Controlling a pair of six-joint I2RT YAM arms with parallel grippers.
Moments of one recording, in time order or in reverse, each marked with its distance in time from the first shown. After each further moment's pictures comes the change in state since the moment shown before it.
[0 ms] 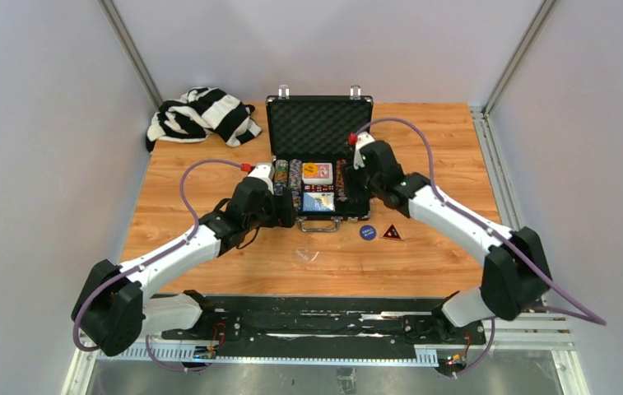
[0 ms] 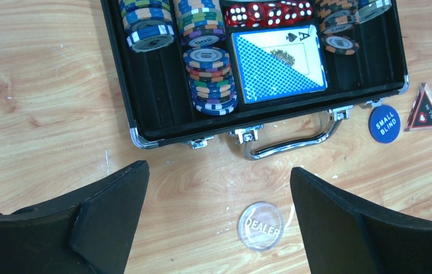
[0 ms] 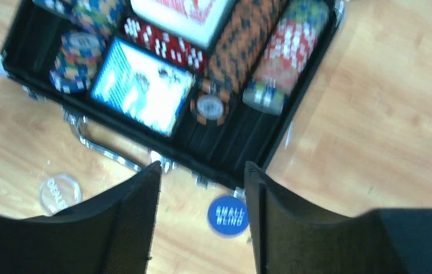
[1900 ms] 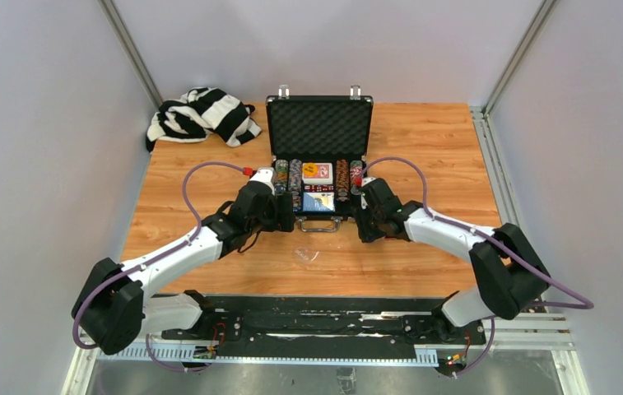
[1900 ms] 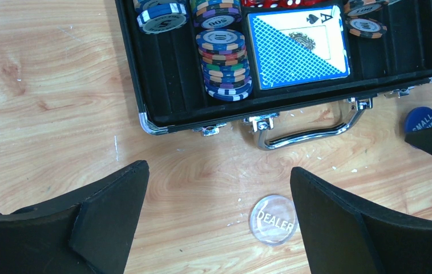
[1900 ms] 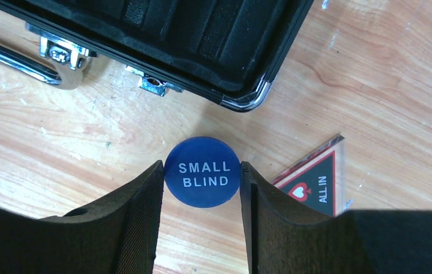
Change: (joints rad) left arm -0.032 0.006 -0.015 -0.031 -0.057 0.000; right arm 0.013 -0.025 -0.369 0.033 0.026 0.055
